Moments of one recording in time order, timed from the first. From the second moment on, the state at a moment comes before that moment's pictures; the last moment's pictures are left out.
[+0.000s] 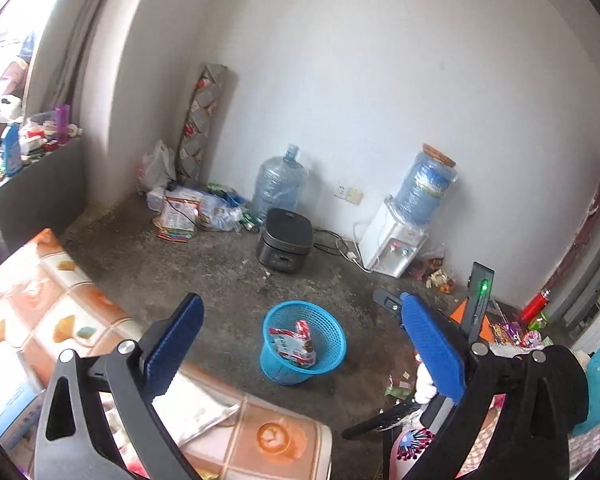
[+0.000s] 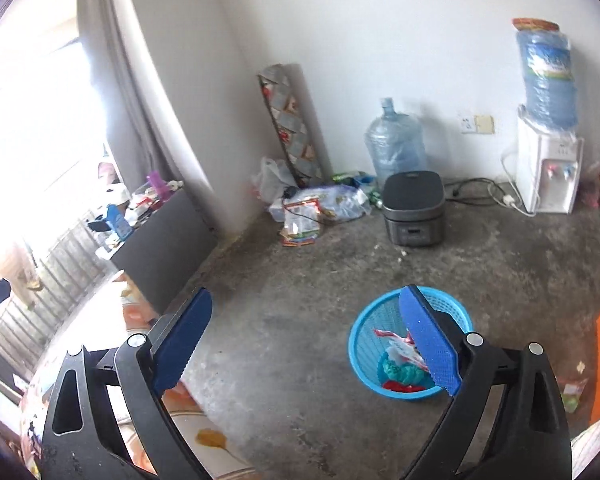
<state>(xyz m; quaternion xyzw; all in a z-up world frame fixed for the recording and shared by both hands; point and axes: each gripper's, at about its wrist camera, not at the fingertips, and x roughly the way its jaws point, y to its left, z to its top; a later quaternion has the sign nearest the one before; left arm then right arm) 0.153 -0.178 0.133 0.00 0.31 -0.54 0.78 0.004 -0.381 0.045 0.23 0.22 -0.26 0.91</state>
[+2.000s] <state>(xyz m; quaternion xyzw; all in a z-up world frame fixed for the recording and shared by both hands) 0.051 0.050 -0.057 0.16 0.40 -0.19 0.88 0.185 -0.049 -0.007 -0.06 0.59 0.29 0.75</state>
